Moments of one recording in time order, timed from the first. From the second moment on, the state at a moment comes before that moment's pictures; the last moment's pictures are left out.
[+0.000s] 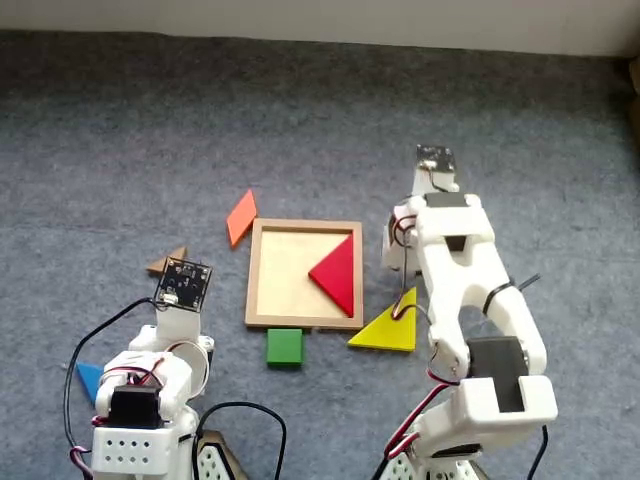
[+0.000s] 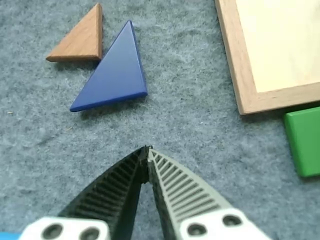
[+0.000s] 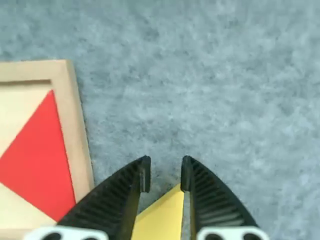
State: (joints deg) left arm -4.1 -102.2 96.0 74.4 -4.6; right arm -8.4 3.5 23.5 59.0 -2.7
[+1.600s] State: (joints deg) left arm -4.1 -102.2 96.0 74.4 -4.6; right arm -20.8 -9.0 37.2 72.9 -46.5
